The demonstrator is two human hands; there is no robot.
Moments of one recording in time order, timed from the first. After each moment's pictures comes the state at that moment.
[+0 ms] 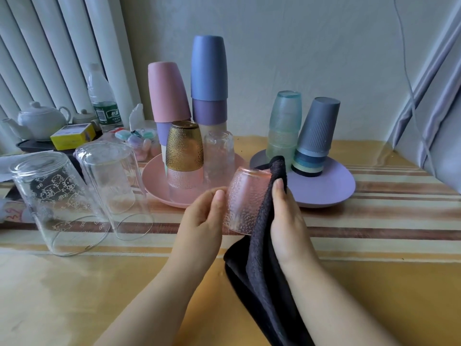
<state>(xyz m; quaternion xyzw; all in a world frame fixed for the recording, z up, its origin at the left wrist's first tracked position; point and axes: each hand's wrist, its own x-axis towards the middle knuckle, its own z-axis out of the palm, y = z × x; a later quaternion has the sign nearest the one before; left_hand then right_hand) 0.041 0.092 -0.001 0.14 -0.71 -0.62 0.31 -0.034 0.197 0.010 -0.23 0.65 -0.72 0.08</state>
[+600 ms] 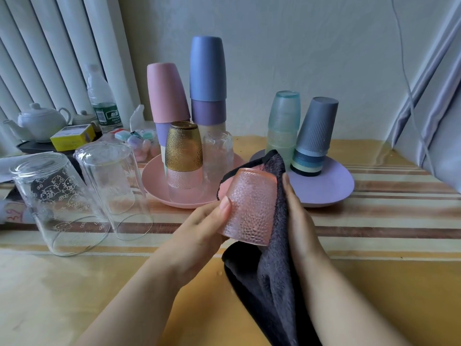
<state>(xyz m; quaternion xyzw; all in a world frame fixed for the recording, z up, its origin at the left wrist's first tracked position) 0.051 0.077 0.001 -0.02 -0.64 -0.77 0.08 -0.045 0.201 0.011 -0.20 0.49 -0.80 0.28</state>
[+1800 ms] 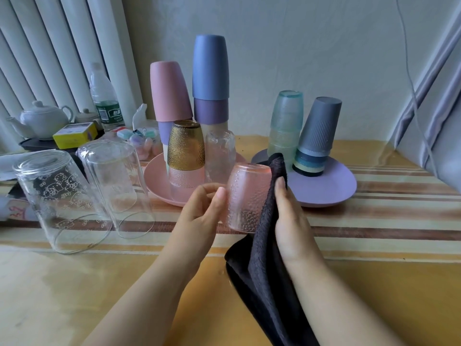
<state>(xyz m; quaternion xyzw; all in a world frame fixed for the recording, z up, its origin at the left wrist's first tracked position) 0.042 0.082 -0.002 0.11 -0.67 -0.69 0.26 -0.035 0.198 0.010 -0.24 0.64 -0.72 0.12</state>
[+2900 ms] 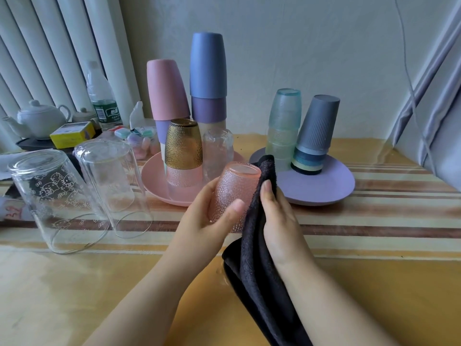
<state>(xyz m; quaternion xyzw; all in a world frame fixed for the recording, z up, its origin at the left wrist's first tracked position) 0.044 0.084 -0.005 0.07 -0.74 -0.61 0.26 -0.029 0.196 0.010 -0.24 0.63 -0.73 0.13</state>
